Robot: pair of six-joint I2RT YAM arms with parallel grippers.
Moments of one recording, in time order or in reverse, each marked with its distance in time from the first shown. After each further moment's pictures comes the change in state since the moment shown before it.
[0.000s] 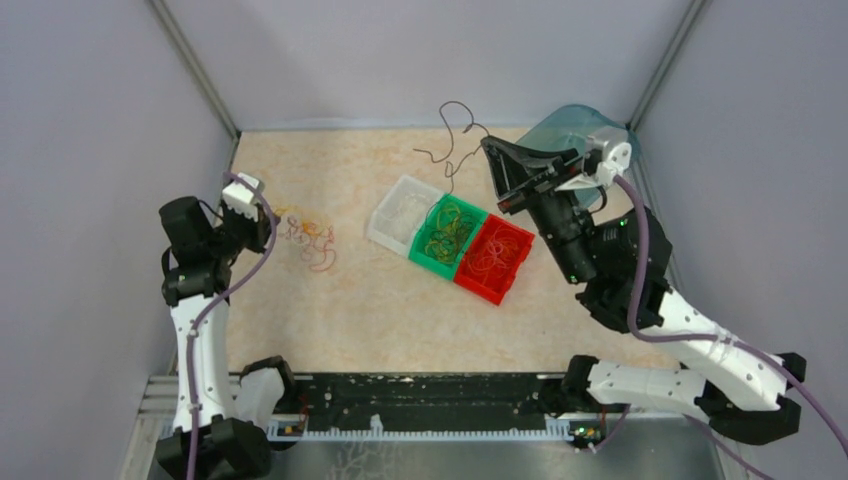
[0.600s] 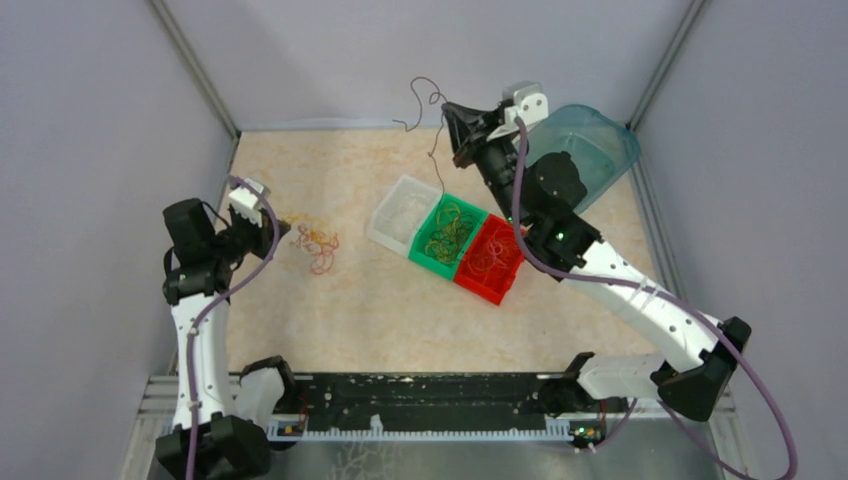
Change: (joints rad) left arm 0.000 0.002 -0.009 -0.061 0.111 0.015; right arm -0.214 0.335 0.100 0.111 -0.137 -0.022
